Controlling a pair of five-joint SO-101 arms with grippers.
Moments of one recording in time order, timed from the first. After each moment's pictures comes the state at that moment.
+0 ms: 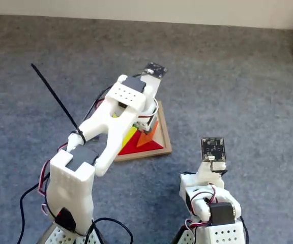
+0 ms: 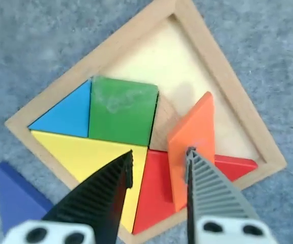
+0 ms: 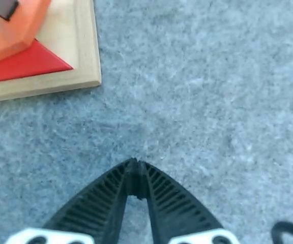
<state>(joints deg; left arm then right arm) 20.4 27.6 -9.1 76.9 6.3 -13.0 -104.3 95.9 71.5 -3.5</state>
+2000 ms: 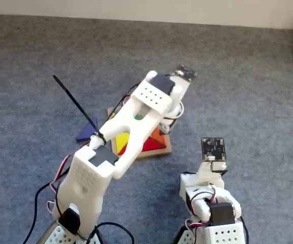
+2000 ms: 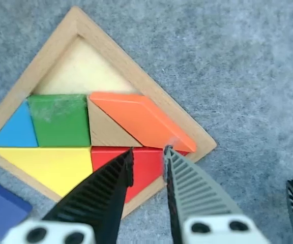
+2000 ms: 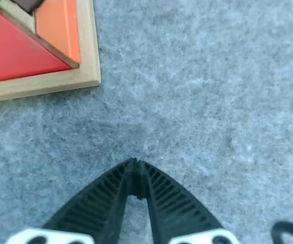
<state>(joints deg) 29.0 35.9 -32.7 93.4 6.2 -13.0 -104.3 95.9 71.5 -3.5</state>
